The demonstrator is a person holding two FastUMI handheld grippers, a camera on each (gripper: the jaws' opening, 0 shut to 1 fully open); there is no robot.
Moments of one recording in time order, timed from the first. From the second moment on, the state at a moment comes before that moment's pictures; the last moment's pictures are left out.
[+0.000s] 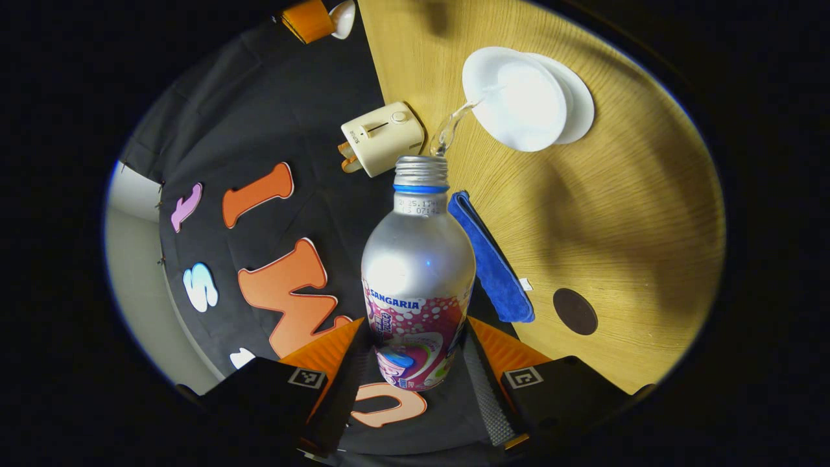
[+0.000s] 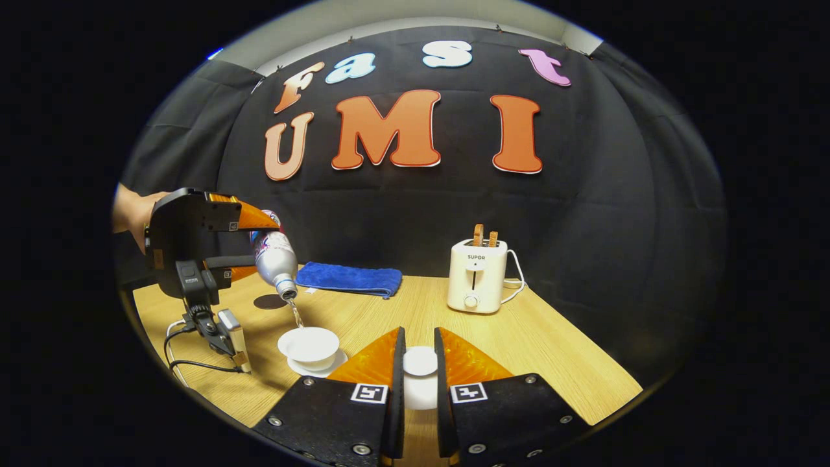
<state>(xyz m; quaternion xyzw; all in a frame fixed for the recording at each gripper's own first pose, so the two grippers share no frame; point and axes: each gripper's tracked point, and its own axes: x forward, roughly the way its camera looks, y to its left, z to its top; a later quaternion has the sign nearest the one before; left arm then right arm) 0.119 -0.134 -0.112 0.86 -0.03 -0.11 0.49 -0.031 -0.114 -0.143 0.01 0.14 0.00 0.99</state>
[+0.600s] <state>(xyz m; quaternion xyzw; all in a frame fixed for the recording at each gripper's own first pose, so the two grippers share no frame) 0.126 -0.139 -0.084 0.88 -0.05 -0.10 0.46 -0.028 -0.111 -0.144 0.01 0.14 0.00 0.99</state>
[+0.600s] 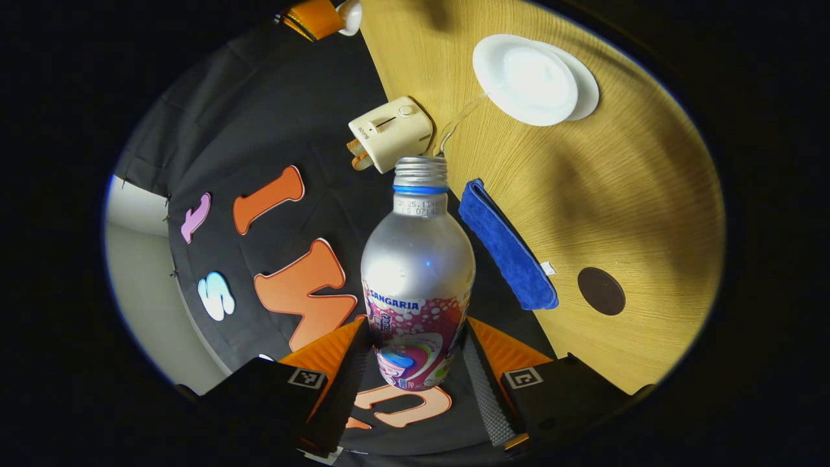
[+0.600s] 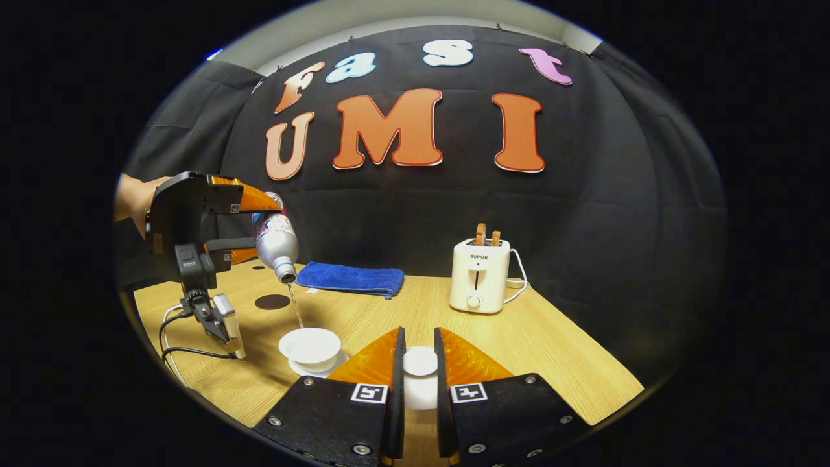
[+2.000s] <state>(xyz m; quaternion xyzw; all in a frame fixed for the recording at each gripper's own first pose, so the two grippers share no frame) 0.112 -0.154 -0.102 0.86 -0.09 -0.11 0.50 -0.017 -0.070 -0.121 0.00 0.13 0.04 0.99</state>
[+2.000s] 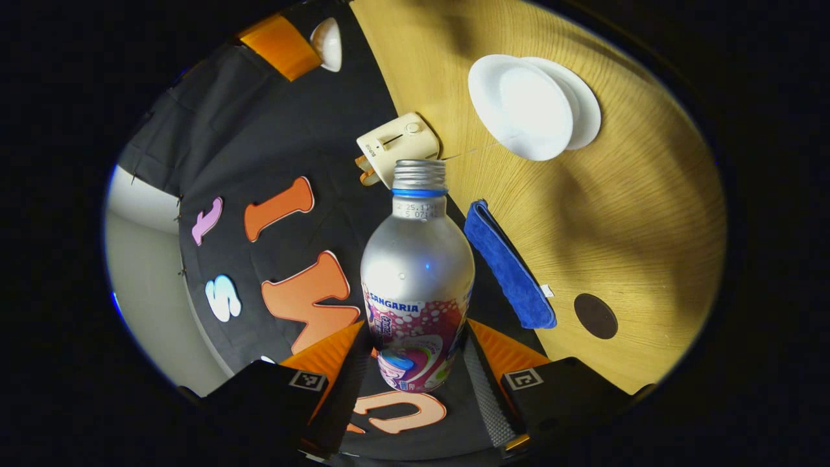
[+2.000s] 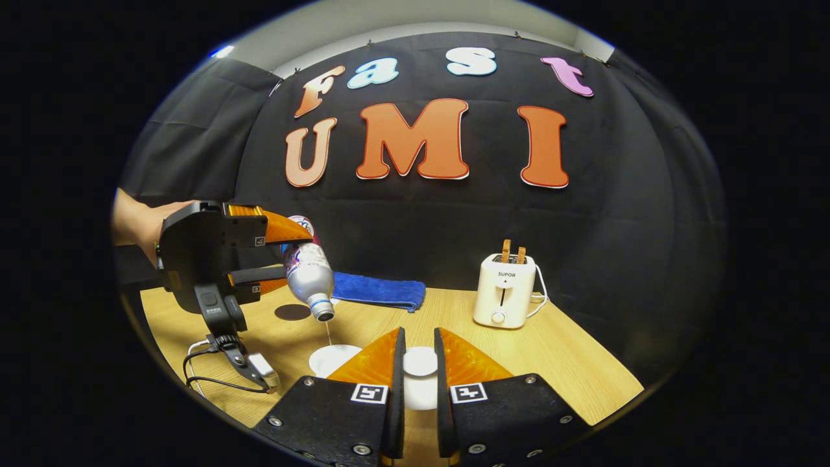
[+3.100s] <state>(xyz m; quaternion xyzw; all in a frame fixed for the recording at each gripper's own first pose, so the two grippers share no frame) 0.083 -0.077 -0.013 0.53 -0.12 0.03 0.84 0.010 -0.006 -0.111 0.00 0.12 0.06 0.99</state>
